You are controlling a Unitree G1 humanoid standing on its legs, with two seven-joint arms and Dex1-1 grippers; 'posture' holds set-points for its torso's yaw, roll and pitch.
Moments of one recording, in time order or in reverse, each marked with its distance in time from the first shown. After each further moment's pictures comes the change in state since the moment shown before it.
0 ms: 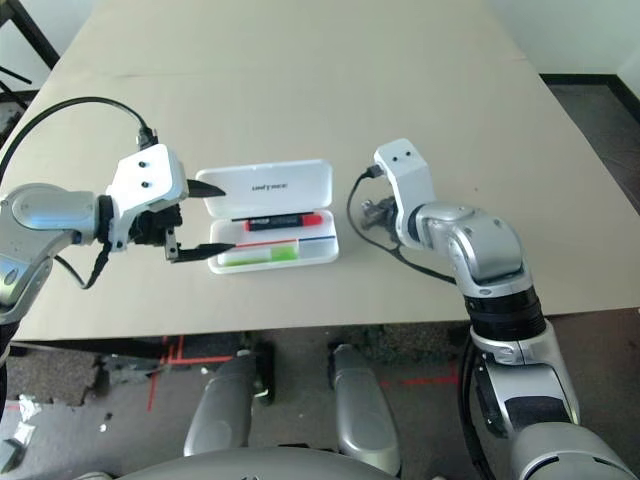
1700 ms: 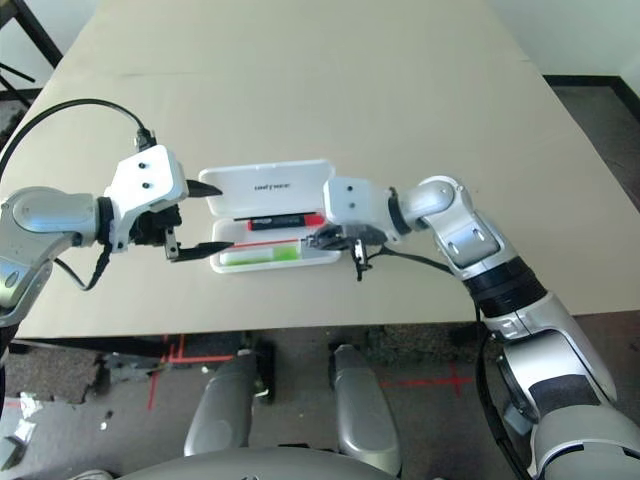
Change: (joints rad) left arm 0.016 0.004 0.001 -0.005 0.005 0.008 0.042; right arm -0.117 -0.036 0.276 0.268 -0.222 -0.951 0.777
